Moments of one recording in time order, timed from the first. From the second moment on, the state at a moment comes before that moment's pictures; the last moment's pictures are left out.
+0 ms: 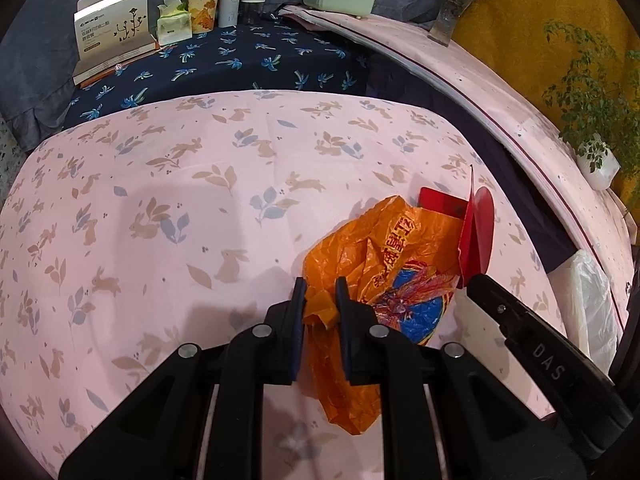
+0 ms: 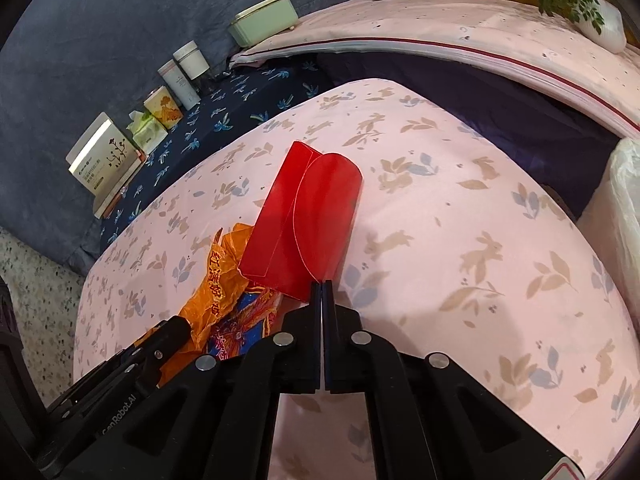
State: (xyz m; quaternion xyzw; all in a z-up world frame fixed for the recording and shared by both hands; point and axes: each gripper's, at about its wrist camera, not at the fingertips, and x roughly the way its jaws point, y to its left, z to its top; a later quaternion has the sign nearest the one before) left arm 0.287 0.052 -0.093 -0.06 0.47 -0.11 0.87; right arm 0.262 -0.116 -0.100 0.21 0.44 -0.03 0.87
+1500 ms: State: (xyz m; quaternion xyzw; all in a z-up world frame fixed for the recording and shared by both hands) left arm 0.164 -0.076 -0.006 -0.02 0.42 -0.19 0.89; right arm 0.068 -0.245 -0.031 0.24 0.37 -0.09 0.90
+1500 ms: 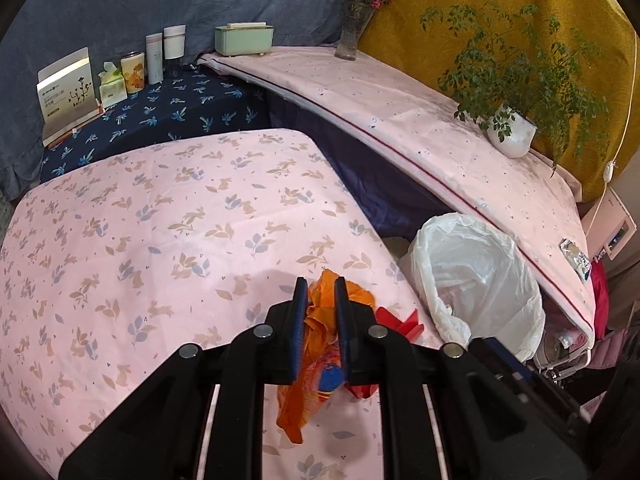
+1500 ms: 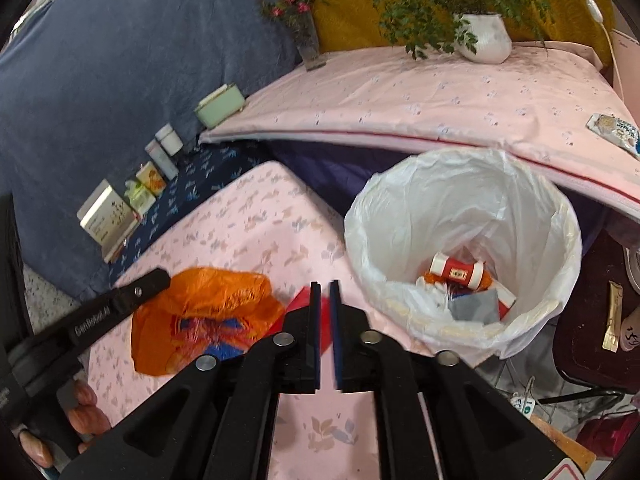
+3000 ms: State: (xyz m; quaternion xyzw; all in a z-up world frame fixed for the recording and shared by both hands) left arm 0.161 -0.163 0.036 0.02 0.38 -0.24 0.89; right arm 0.037 -0.325 0.013 0.25 0.30 -0.19 0.90
